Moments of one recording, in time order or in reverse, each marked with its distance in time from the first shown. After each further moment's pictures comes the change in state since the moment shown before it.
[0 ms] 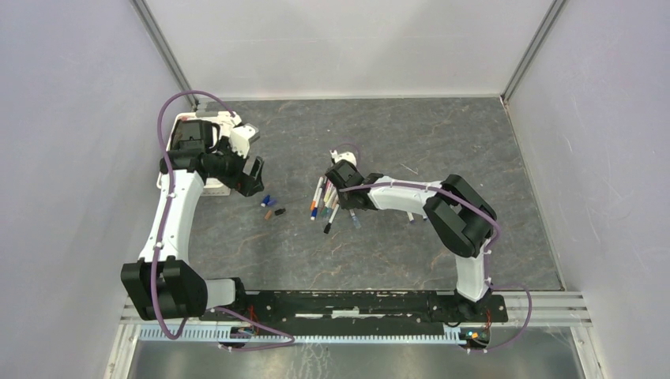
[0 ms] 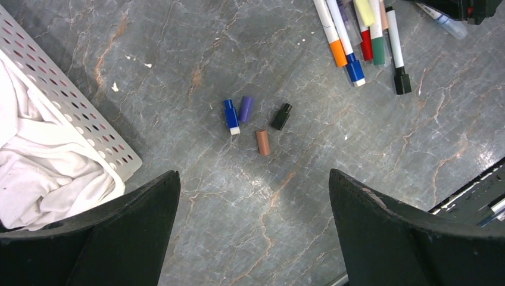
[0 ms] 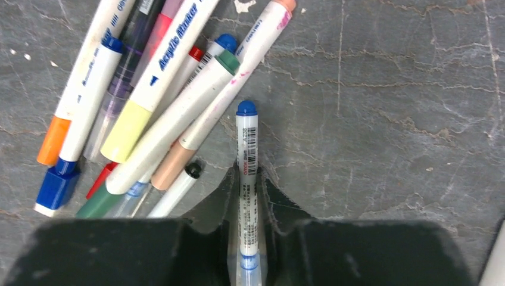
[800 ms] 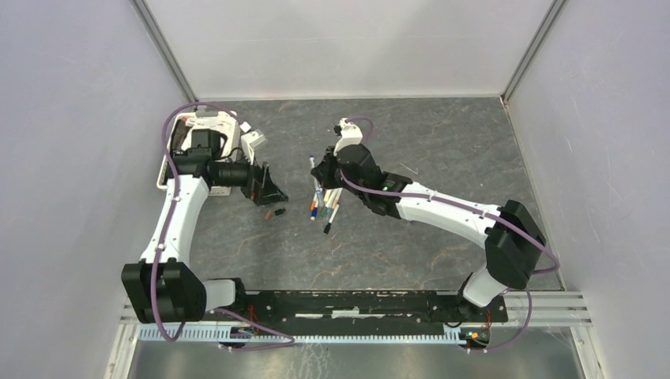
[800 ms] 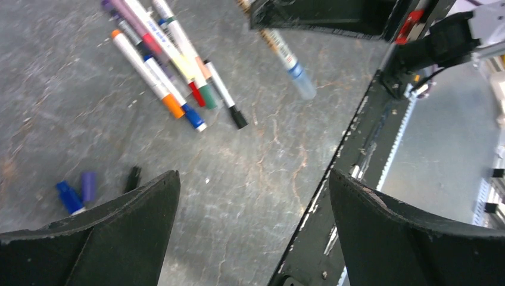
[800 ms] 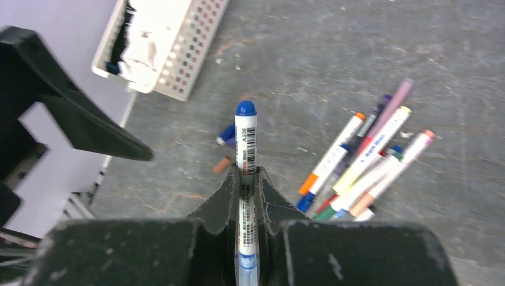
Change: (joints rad) left arm -0.021 -0.021 -0.082 -0.037 0.489 -0.064; right arm 0.071 -0.356 -0.050 0.288 -0.107 0.172
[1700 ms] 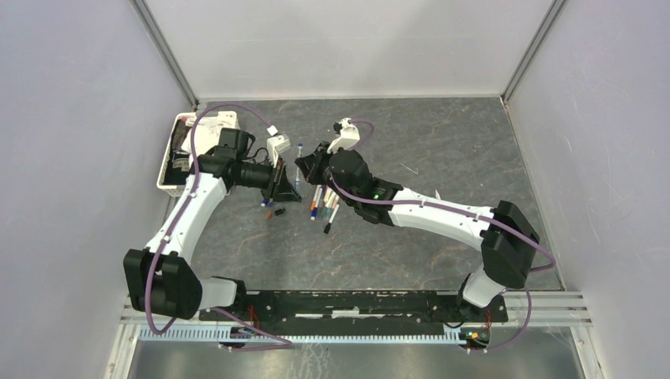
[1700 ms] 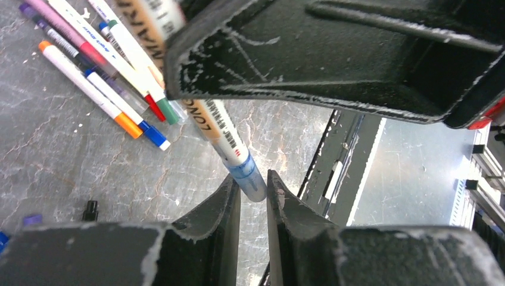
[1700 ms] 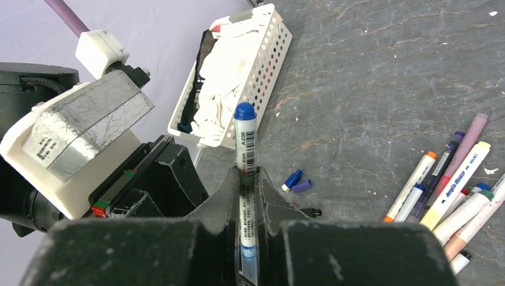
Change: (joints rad) left arm -0.211 0.037 -0.026 0.122 -0.003 -0.132; right arm 0.104 0.025 0.026 0.233 0.148 0.146
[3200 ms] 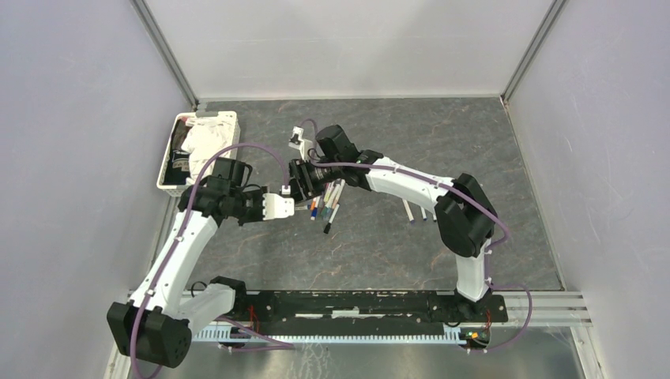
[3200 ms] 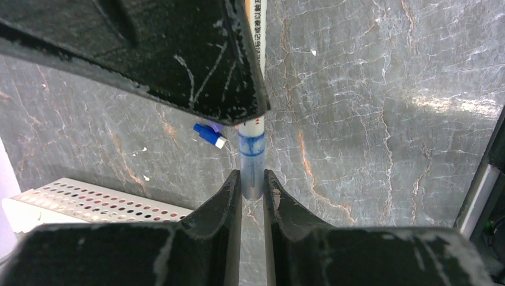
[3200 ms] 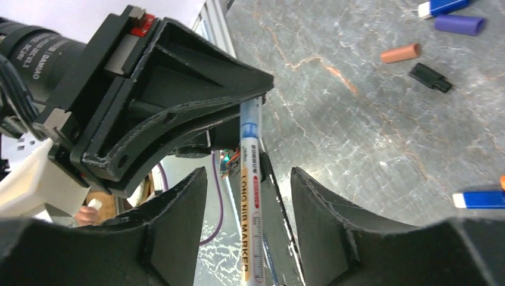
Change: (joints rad) left arm -0.051 -0.284 -0.170 -0.169 -0.569 0.940; right arm -0.186 0.319 0.303 -0.404 -1.141 -0.177
